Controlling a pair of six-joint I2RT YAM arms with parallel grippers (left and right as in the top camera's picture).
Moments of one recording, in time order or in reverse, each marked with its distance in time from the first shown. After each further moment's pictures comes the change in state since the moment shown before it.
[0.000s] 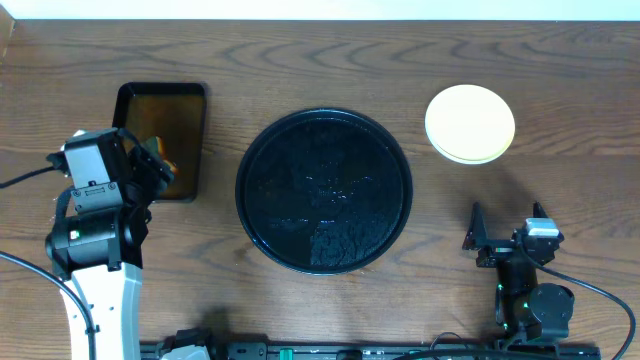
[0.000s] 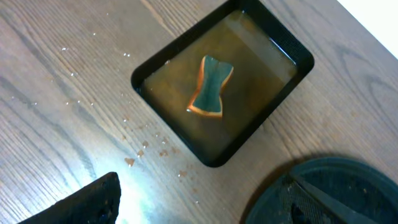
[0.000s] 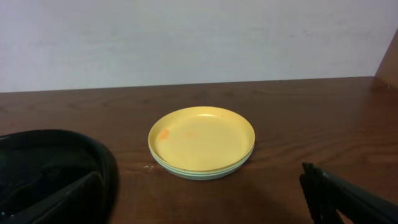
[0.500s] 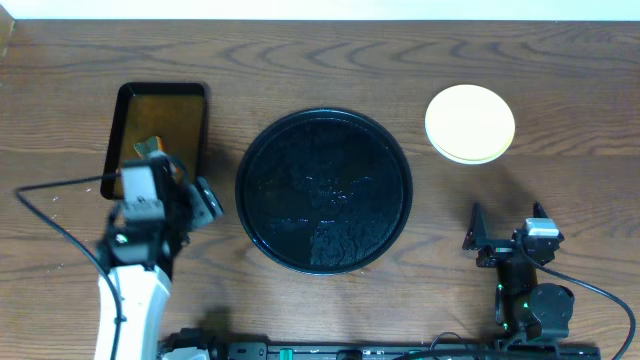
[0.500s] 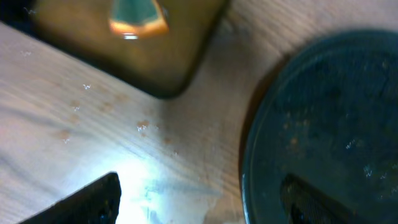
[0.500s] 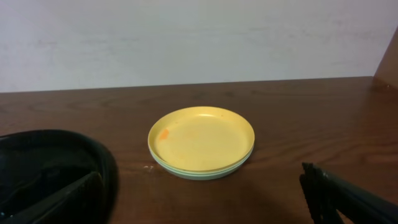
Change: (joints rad) left arm -0.120 -0.037 -0.317 0.166 0.185 0.187; right arm 0.000 0.000 0.000 0.000 0.001 0.000
